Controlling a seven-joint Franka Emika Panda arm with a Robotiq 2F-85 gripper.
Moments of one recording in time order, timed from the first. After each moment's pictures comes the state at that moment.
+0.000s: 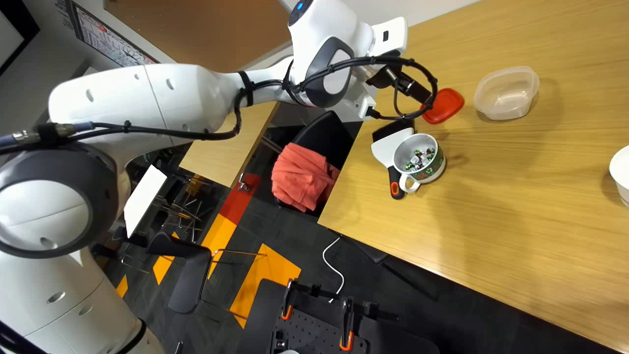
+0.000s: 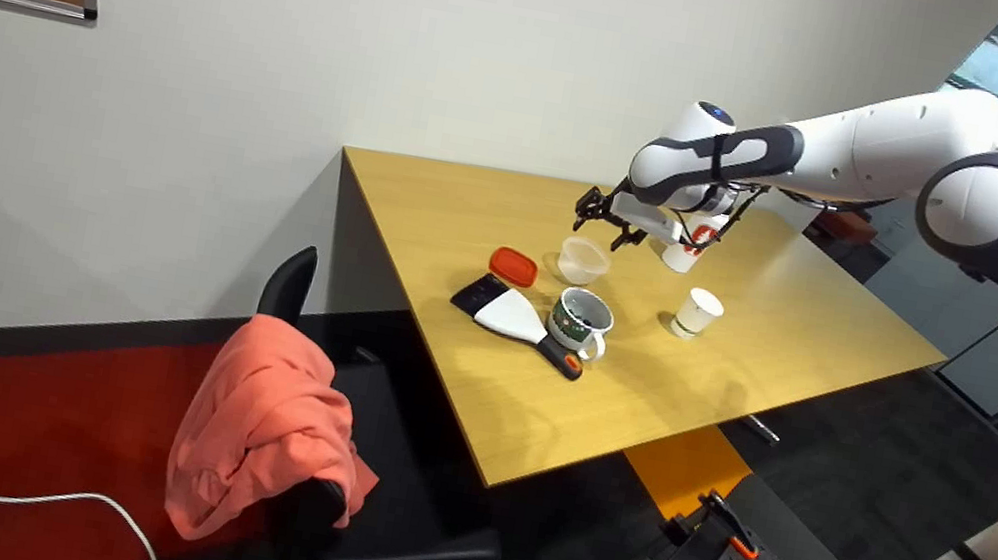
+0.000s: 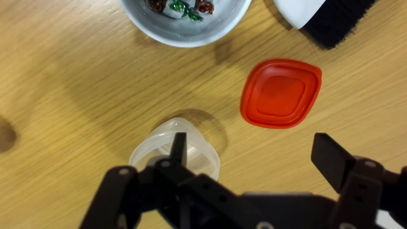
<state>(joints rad) -0.17 0.65 -0.21 -1.68 0.14 2.58 0.35</state>
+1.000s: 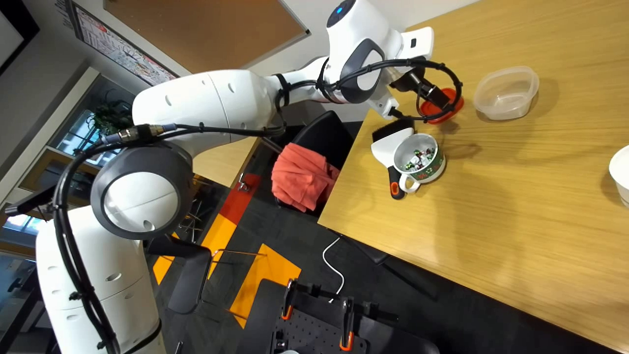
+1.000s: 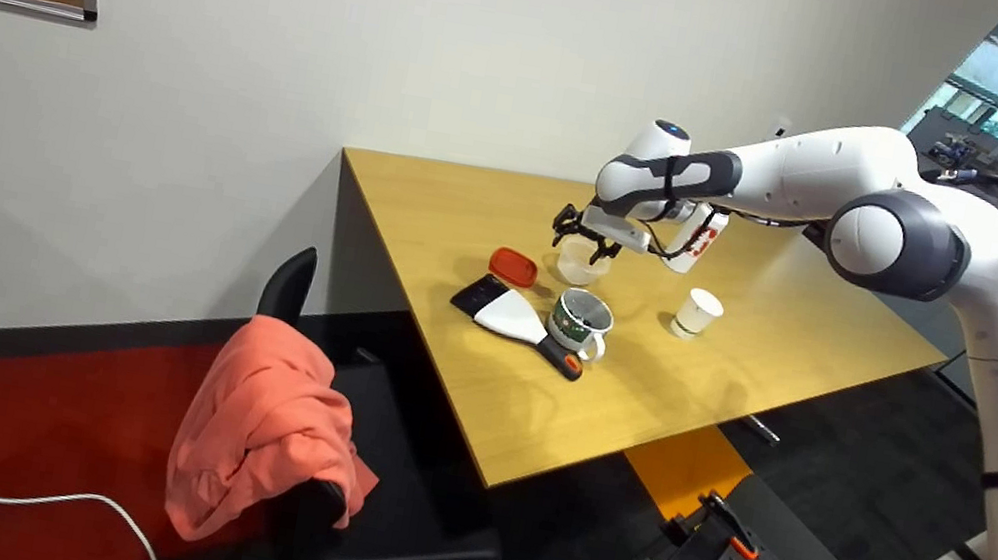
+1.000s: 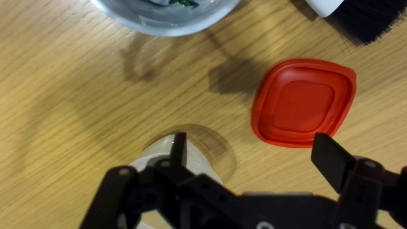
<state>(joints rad) -0.20 0.89 -0.21 -1.40 0.15 2.47 0.40</state>
